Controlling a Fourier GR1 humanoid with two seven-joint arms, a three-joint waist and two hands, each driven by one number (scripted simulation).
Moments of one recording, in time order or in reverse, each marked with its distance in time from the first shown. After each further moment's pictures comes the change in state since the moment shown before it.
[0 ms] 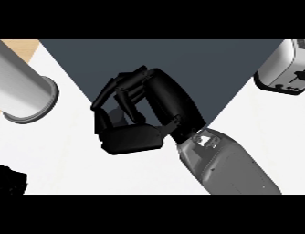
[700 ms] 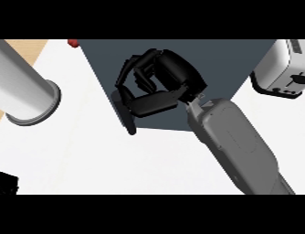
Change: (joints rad) left arm 0.025 0.016 0.050 -0.007 0.014 -0.075 0.011; right arm -0.083 -0.038 -0.134 0.320 -0.112 0.323 -0.261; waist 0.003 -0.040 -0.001
